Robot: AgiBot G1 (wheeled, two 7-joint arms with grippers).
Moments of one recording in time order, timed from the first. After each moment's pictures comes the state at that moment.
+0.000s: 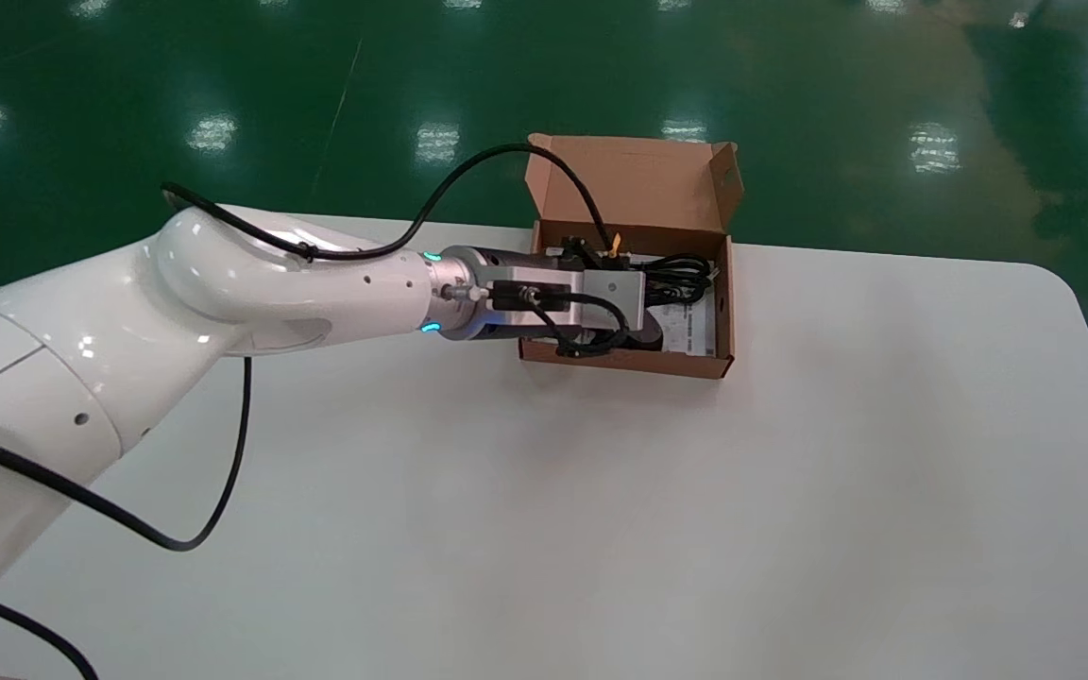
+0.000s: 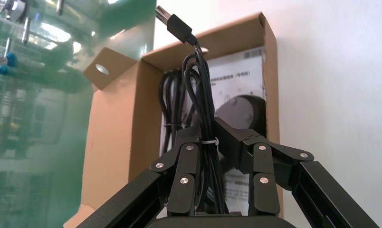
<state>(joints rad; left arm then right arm) -1.71 1.37 1.43 -0.56 0.99 0.61 0.44 2.19 -0.83 -0.93 -0.01 -1.63 -1.18 -0.76</state>
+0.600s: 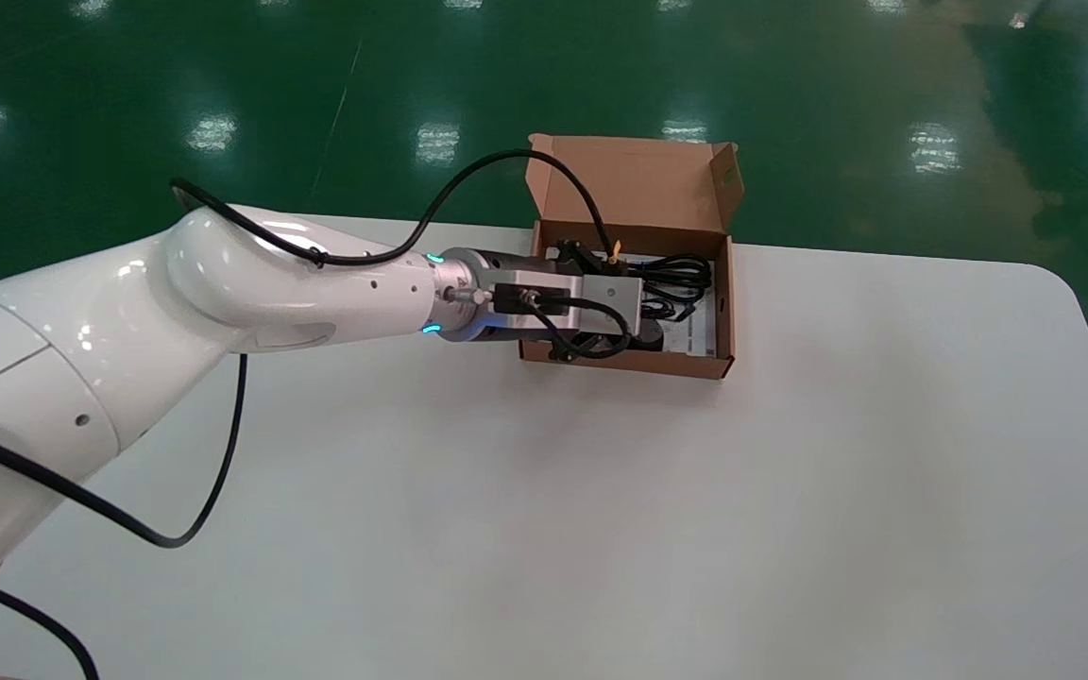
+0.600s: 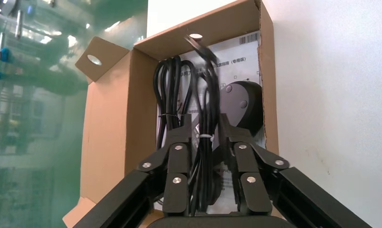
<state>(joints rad) -1.73 1.37 1.50 -0.59 1.00 0.57 0.38 2.20 -0.82 -0.92 -0.01 -1.63 -1.21 -0.76</state>
